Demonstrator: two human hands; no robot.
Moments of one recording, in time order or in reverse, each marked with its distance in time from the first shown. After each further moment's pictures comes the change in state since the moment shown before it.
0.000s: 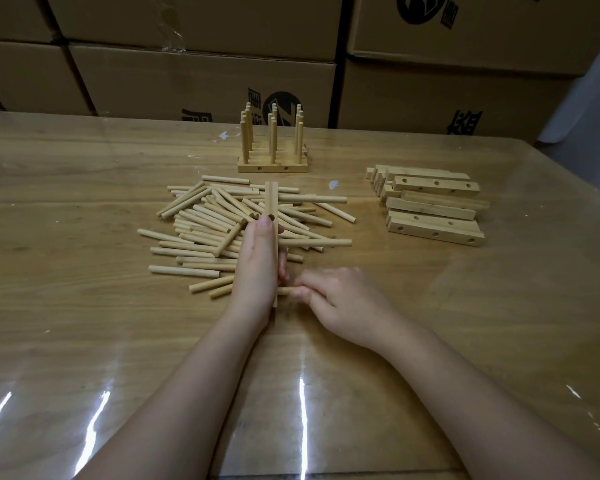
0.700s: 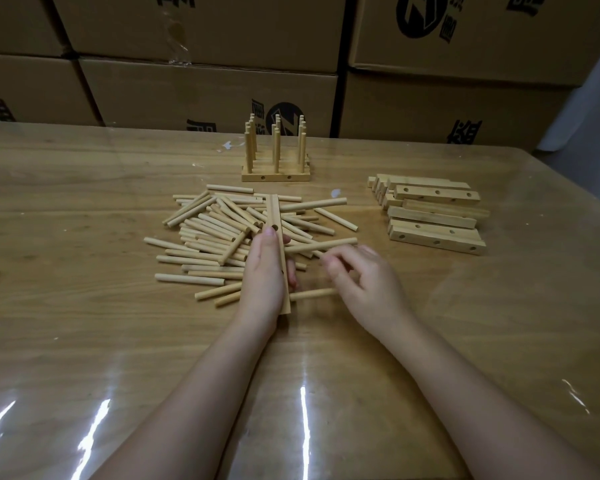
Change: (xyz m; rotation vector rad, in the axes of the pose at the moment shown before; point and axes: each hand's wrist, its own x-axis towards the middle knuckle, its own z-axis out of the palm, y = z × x) left_hand 0.002 -0.003 0.003 0.057 0.059 -0.019; right_hand 0.002 0.011 -0.008 0.196 0.396 0.122
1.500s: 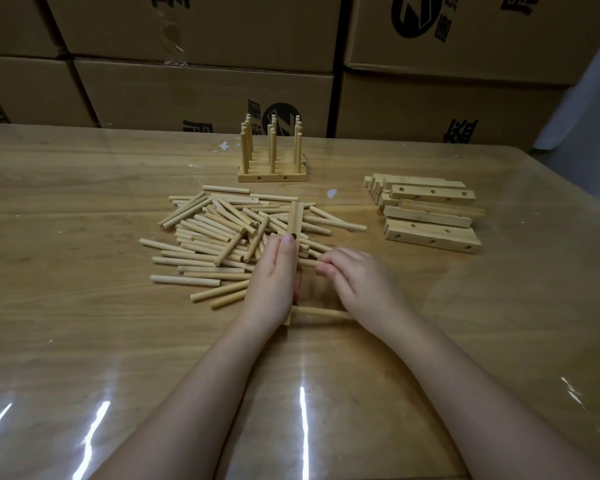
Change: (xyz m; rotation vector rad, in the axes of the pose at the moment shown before) left_hand -0.008 0.002 0.002 0.177 -0.180 0.115; right_hand 0.005 0.006 -0.004 -0.216 -0.173 -0.051
